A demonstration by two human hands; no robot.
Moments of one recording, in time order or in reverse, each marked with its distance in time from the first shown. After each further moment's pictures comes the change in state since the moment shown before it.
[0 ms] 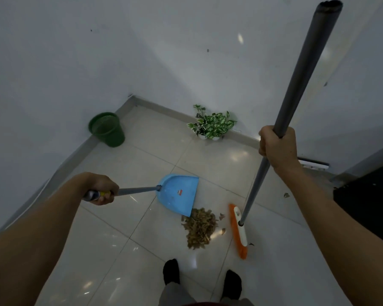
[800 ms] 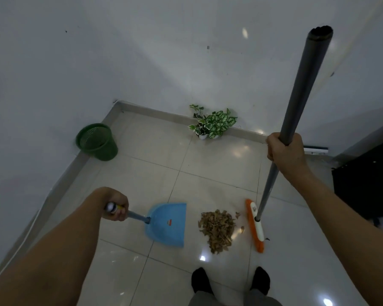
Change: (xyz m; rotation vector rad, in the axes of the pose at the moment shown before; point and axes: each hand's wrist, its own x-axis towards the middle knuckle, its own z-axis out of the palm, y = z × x) left_hand 0.094 -0.012 -0.136 0.055 -0.141 -0.180; right_hand 0.001 0.001 0.142 -0.140 0.107 0.058
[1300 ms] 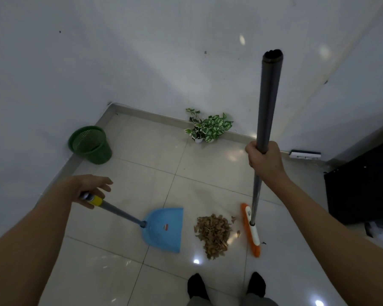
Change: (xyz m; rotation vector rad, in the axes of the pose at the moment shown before) left_hand -0.036 0.000 -0.063 -0.042 0.314 0.321; right_hand -0.001 -0.009 0.041 -0.062 -0.035 0.014
